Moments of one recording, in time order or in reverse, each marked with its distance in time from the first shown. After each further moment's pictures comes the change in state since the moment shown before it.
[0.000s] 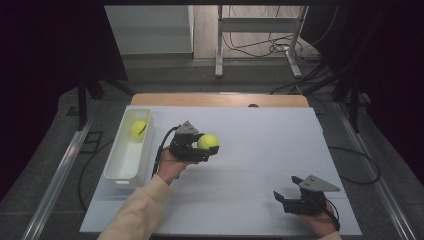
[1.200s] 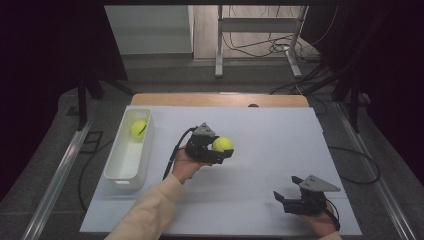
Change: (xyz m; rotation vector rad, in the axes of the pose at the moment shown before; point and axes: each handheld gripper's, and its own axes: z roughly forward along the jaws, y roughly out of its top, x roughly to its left) left arm -0.019 0.010 0.034 0.034 -0.058 0.037; right arm 0.000 0.000 0.000 -0.003 0.003 0.000
